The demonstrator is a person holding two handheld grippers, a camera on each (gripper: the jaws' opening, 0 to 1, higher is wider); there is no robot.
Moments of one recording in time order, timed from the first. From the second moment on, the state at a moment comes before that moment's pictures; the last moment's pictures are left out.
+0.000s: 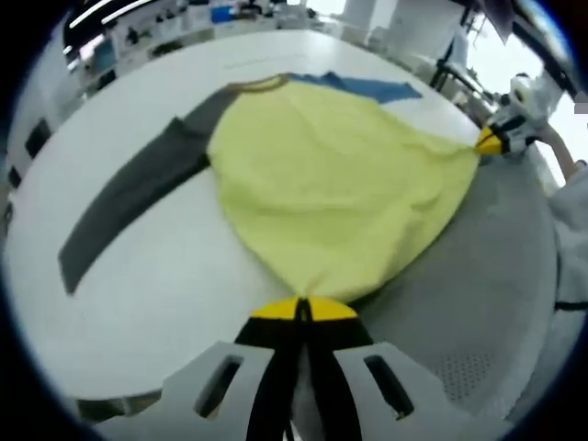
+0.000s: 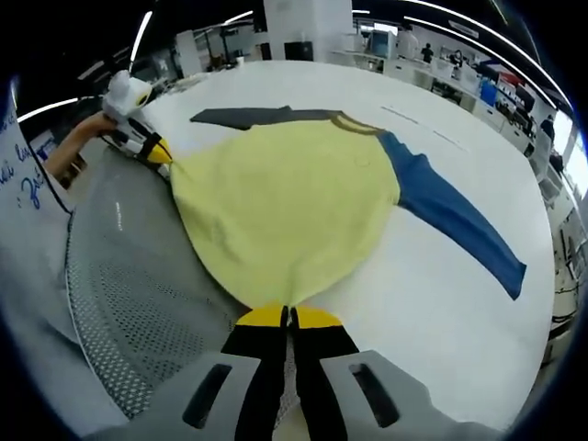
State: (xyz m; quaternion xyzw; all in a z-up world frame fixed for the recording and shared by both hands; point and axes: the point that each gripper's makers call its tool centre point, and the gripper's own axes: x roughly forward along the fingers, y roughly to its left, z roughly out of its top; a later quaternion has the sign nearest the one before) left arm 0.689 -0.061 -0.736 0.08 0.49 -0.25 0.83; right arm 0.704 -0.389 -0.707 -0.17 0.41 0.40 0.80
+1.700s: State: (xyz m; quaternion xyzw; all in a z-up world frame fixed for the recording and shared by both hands) left arm 0.740 -0.065 -0.674 0.11 0.41 -0.28 0.86; right arm 0.752 -0.367 -0.662 -0.20 0.33 0.41 0.83
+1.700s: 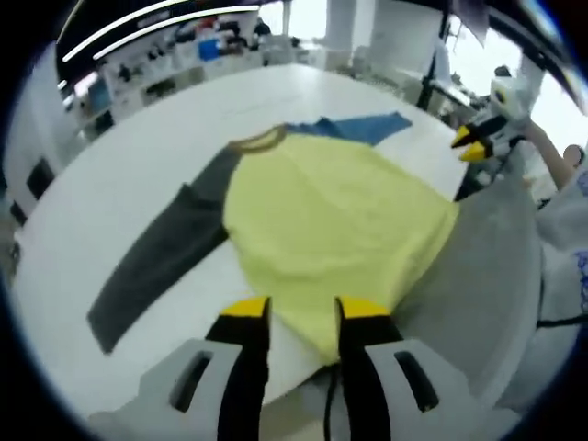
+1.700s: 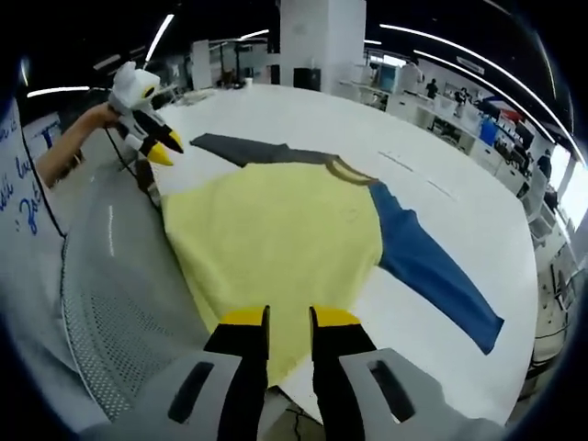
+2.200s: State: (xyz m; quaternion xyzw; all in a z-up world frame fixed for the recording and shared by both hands) left arm 0.769 -0.075 -0.646 0.11 0.36 -0.30 0.88; right arm 0.783 -0.356 -0.638 -0.22 0.28 0.41 0.84
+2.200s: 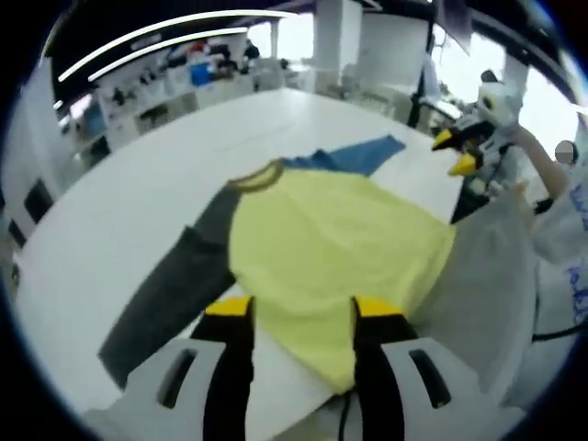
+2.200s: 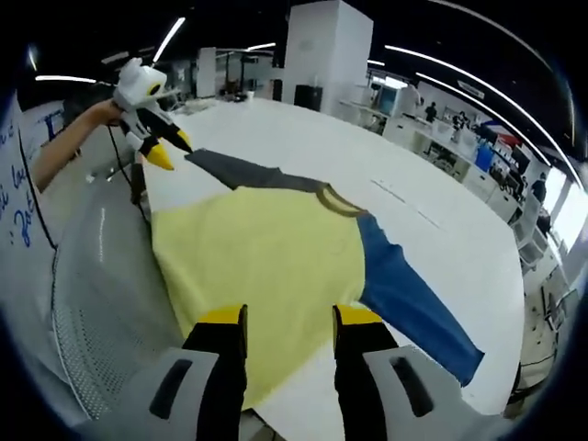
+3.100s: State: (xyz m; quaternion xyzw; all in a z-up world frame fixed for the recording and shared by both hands) left arm 0.830 -0.079 -0.625 0.16 0.32 -0.32 0.88; right arm 0.832 -0.337 -0.608 -0.26 0.22 0.42 0.84
